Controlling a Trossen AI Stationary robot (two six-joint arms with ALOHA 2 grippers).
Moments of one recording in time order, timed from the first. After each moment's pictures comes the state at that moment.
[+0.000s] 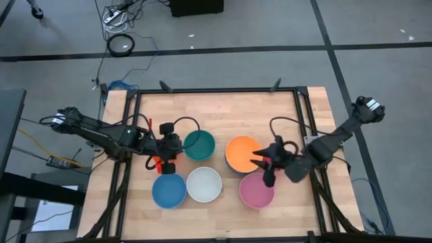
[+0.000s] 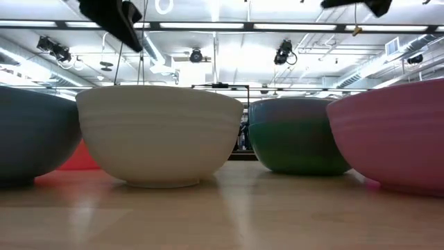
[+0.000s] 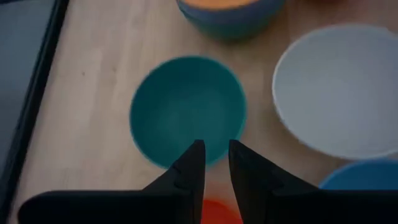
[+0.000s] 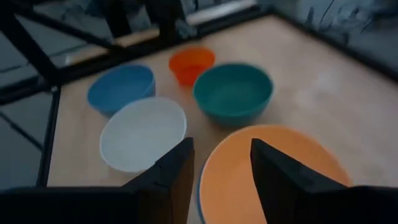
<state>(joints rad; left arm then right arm) -0.29 1.18 1.06 -0.84 -0.39 -0.16 0.64 1.17 0.95 -0.45 0.83 0.71</state>
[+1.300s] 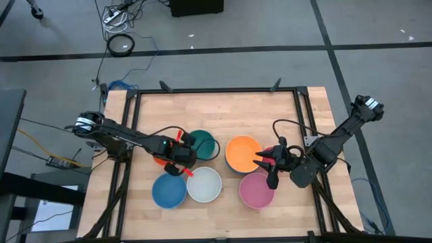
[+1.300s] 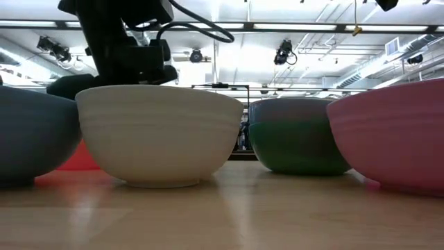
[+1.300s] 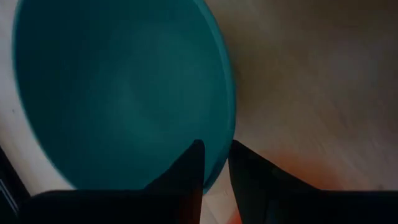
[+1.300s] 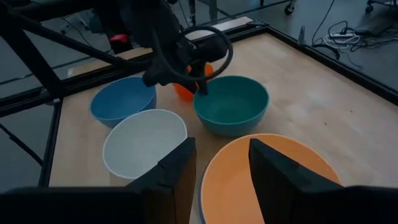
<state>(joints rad) -0.19 1.54 0.94 -0.68 -0.34 0.44 0.70 1.16 0.95 -0.46 0.91 0.73</state>
